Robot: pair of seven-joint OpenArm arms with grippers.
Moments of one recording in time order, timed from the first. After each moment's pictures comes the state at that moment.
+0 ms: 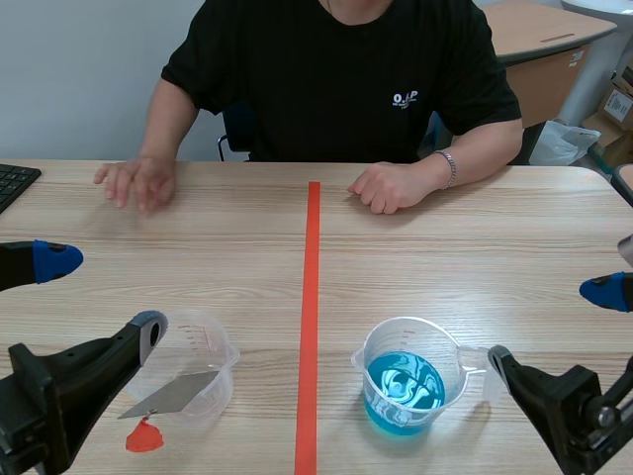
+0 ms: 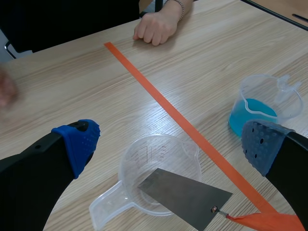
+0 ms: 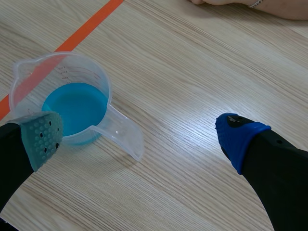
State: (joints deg) left arm 48.1 -32.3 -8.7 119.8 -21.5 -25.5 -4.6; right arm -45.2 30.8 12.4 114.3 14.4 24.2 -5.0
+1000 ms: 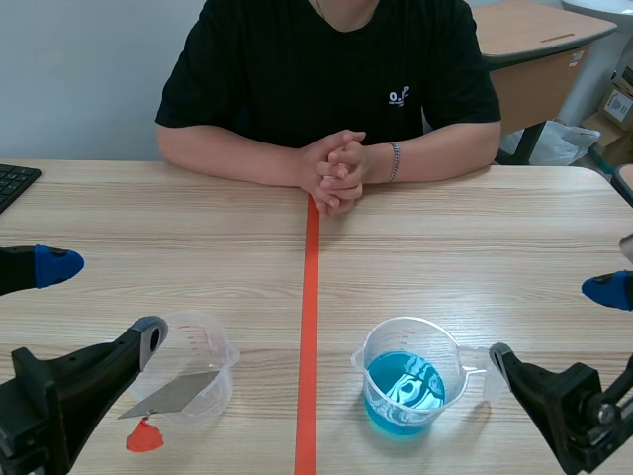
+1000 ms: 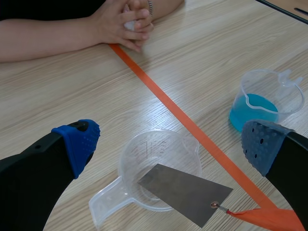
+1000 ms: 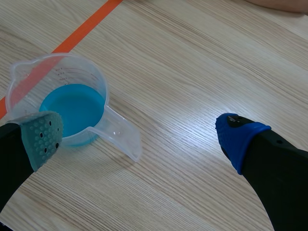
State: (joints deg) left arm 48.1 -32.3 -8.7 119.8 -21.5 -25.5 -3.3; right arm -45.2 30.8 12.4 114.3 14.4 23.6 -4.9
